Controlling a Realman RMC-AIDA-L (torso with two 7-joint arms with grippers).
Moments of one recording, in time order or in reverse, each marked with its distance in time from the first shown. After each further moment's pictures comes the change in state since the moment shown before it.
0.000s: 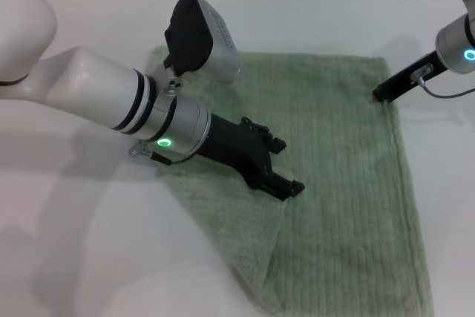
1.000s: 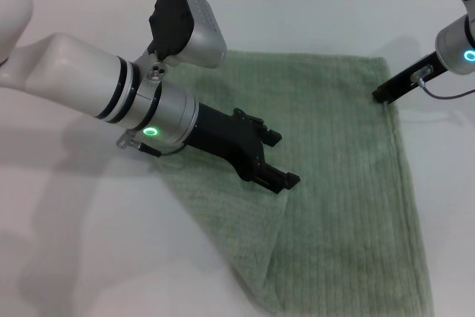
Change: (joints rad) left arm 0.009 0.006 -0.104 0.038 0.050 0.096 -0.002; right arm 0.000 0.000 0.000 0.000 0.000 -0.007 0.000
